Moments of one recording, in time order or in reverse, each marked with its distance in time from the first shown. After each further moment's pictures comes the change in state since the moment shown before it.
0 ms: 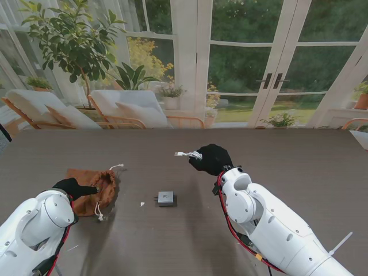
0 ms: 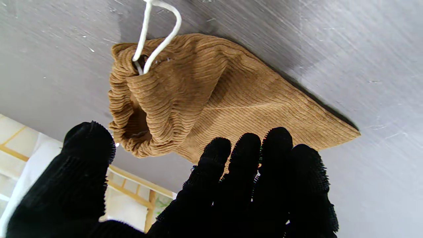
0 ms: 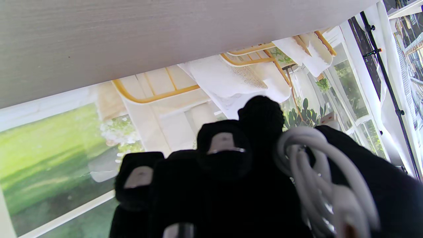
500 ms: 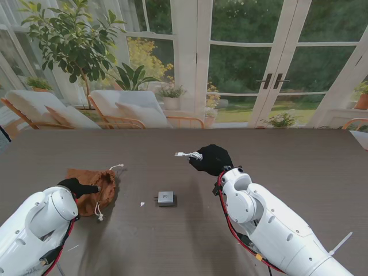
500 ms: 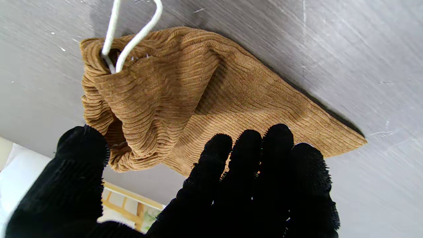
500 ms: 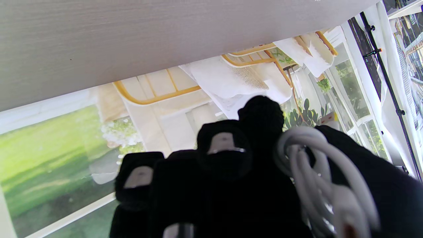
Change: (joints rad) left arm -0.092 0.008 0.063 0.116 -0.006 0.018 -0.015; right arm 0.000 0.000 0.001 0.006 0.005 -0.005 0.001; left_hand -0.021 0.022 -0.042 -0.001 0.040 0.000 0.022 0.009 0.044 0.001 0.035 0.028 0.051 0.001 0.047 0.014 0.060 0.014 0.037 0.025; right_hand 0.000 0.000 0.000 0.000 0.000 0.000 0.000 0.000 0.000 0.000 0.000 0.000 0.000 0.000 0.000 0.000 0.000 0.000 0.000 0.000
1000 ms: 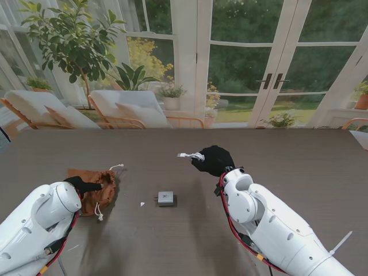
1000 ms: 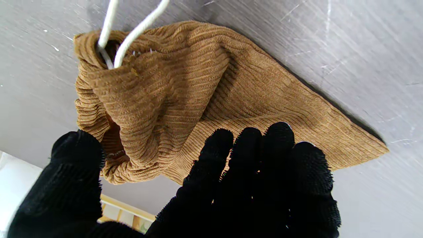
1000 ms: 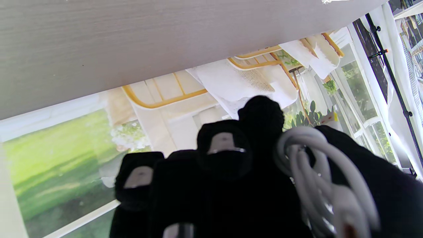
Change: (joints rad) left arm -0.089 0.009 0.062 0.089 -0.037 0.011 -0.027; right arm 0.004 0.000 0.002 0.026 0.008 -0.004 -0.001; left_hand -0.012 0.042 -0.063 0.000 0.046 -0.007 0.034 0.017 0.026 0.000 0.021 0.026 0.027 0.001 0.028 0.001 0.048 0.008 0.017 0.001; right_hand 0.000 0.000 0.000 0.000 0.000 0.000 0.000 0.000 0.000 0.000 0.000 0.000 0.000 0.000 0.000 0.000 0.000 0.000 0.000 0.000
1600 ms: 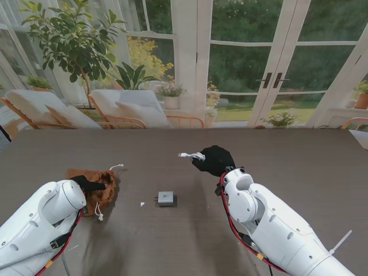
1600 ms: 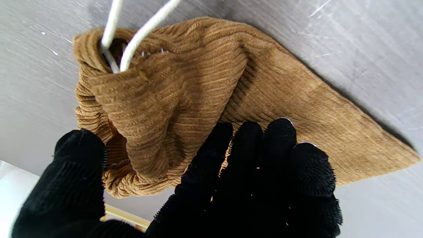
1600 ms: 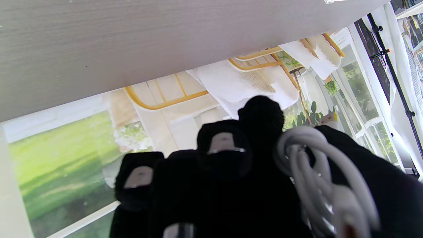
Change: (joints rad) left arm -0.064 -0.002 0.065 0.076 -0.040 -0.009 0.025; right arm 0.005 -0.001 -0.001 0.012 0.005 -0.002 -0.001; left_hand 0.029 0.000 -0.021 0.012 0.077 -0.029 0.093 0.059 0.087 -0.017 0.051 0.039 0.077 0.000 0.038 0.001 0.067 0.013 0.057 0.000; right_hand 0.000 0.000 0.000 0.000 0.000 0.000 0.000 0.000 0.000 0.000 0.000 0.000 0.000 0.000 0.000 0.000 0.000 0.000 0.000 0.000
